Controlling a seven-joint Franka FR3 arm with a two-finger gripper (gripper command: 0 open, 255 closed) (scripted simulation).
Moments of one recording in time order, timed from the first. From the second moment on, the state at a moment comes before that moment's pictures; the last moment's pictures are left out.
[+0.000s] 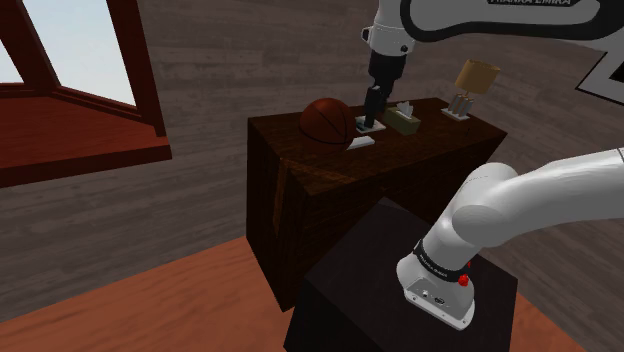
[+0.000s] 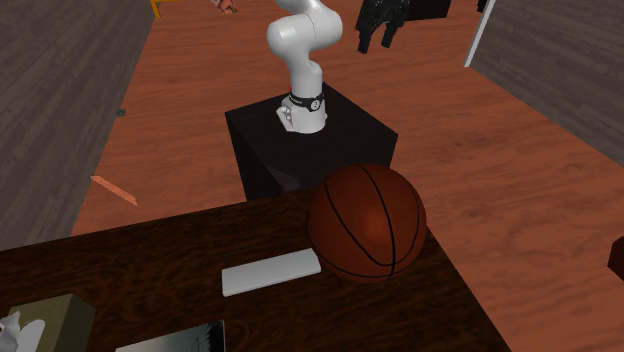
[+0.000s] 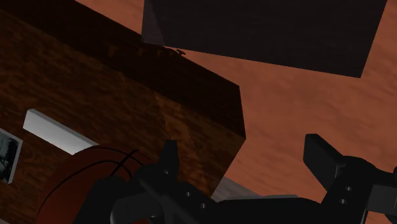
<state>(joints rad) 0.00 -0.74 0.07 -2.44 -0.10 1.63 -0.15</state>
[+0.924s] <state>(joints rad) -0.03 -0.64 -0.25 -2.55 -0.27 1.91 -0.62</state>
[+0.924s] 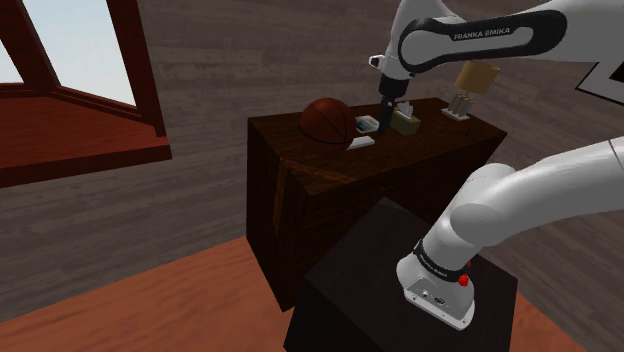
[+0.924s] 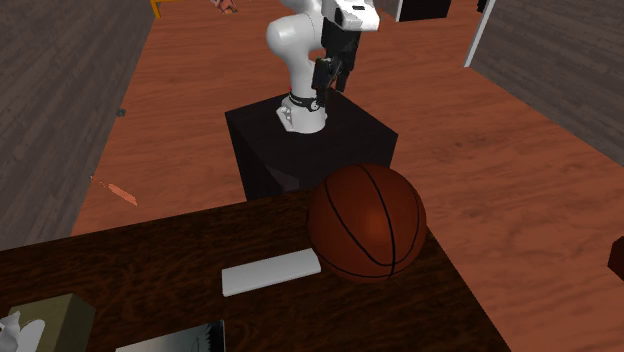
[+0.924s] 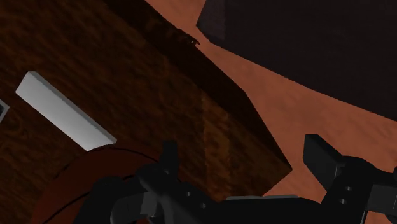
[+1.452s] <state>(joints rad) -0.02 -0.40 -0.48 -2.48 -0.30 2.11 -0.96</state>
